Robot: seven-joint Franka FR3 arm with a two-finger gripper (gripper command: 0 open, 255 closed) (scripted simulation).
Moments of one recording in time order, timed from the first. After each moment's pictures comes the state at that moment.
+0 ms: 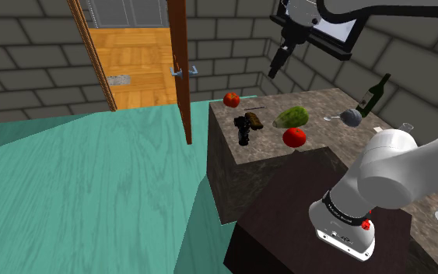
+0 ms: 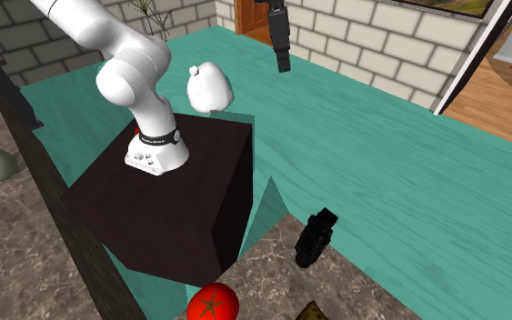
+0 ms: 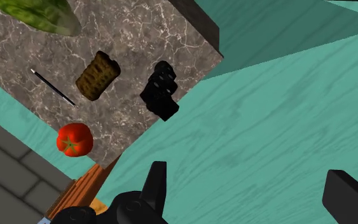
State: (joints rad) arm 0.03 -0.69 -0.14 -2.38 -0.13 1.91 -0.25
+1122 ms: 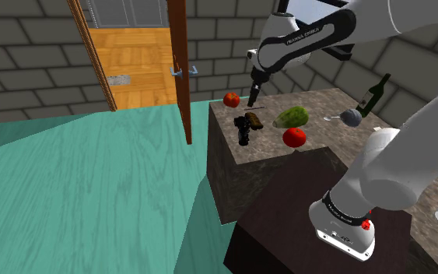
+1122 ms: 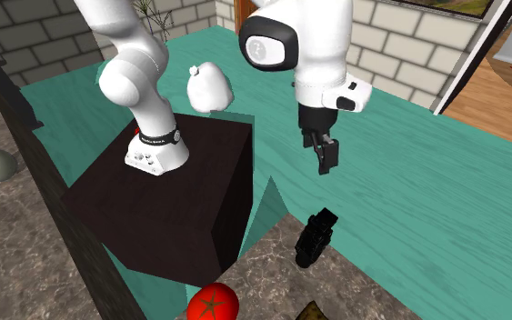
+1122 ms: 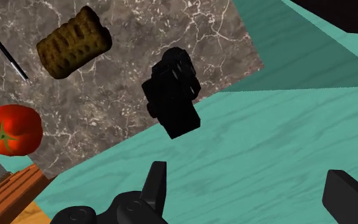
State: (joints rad) arm 0.12 -0.15 -0.38 -2.38 -0.03 2.37 -0.70
